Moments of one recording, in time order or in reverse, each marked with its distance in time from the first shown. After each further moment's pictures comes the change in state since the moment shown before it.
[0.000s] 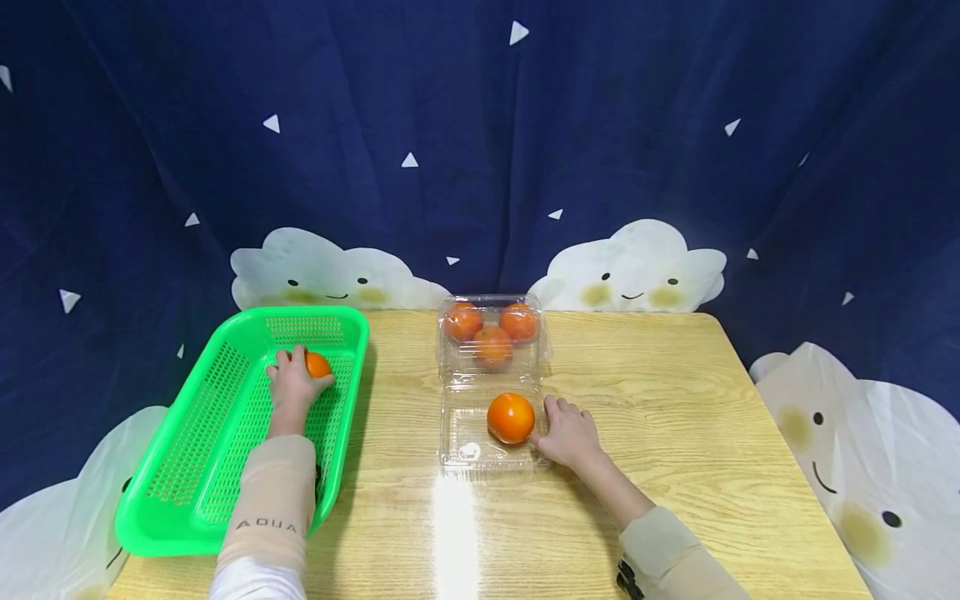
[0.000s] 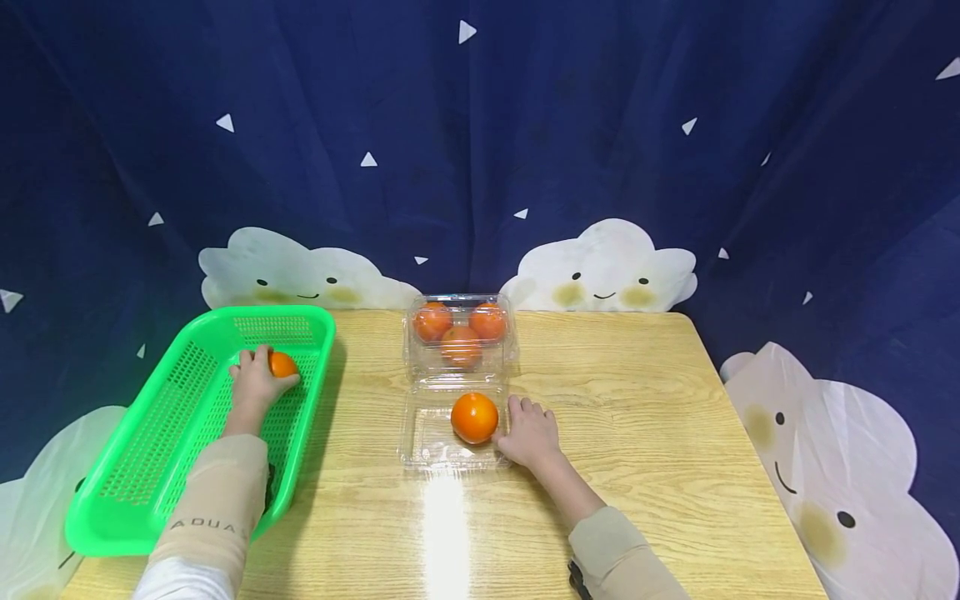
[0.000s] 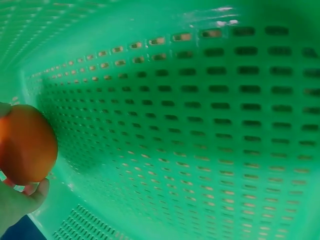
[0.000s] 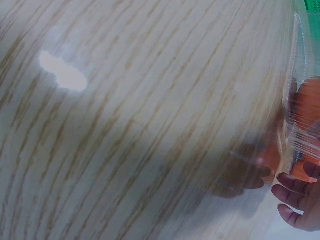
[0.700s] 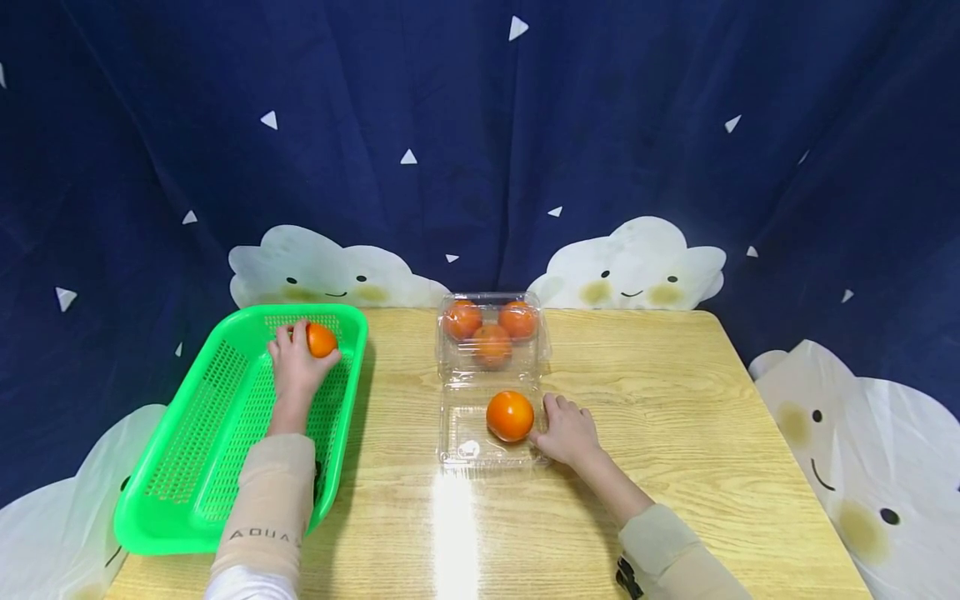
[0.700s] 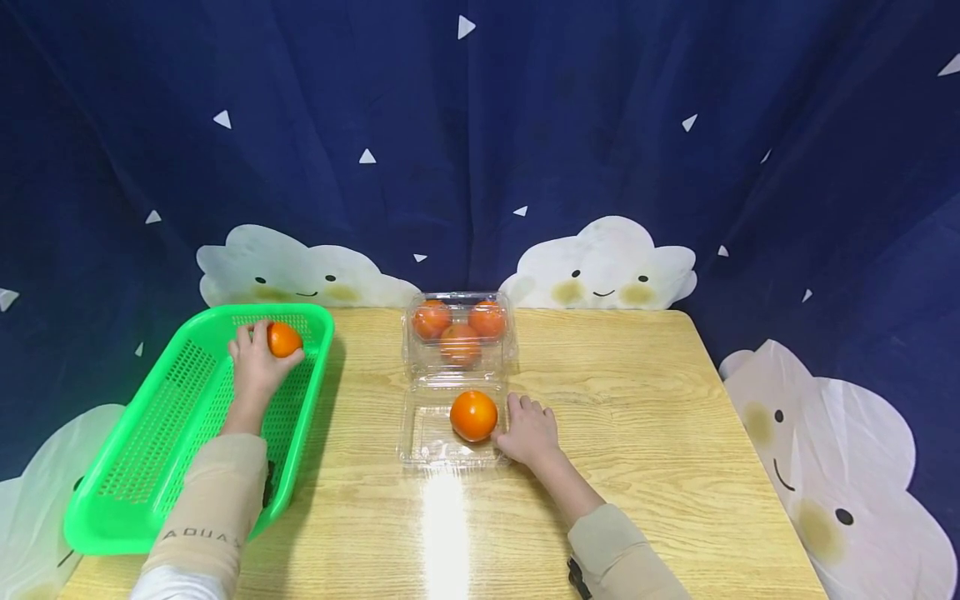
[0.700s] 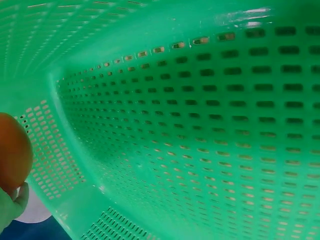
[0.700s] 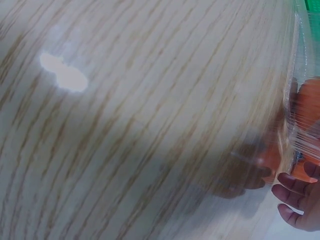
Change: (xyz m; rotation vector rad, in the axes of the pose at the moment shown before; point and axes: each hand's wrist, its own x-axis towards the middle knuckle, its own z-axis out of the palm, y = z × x) left_hand 0.003 0.026 -0.009 -0.097 0.235 0.108; right_hand 0.000 -0.001 -0.002 0.002 -0.013 0.004
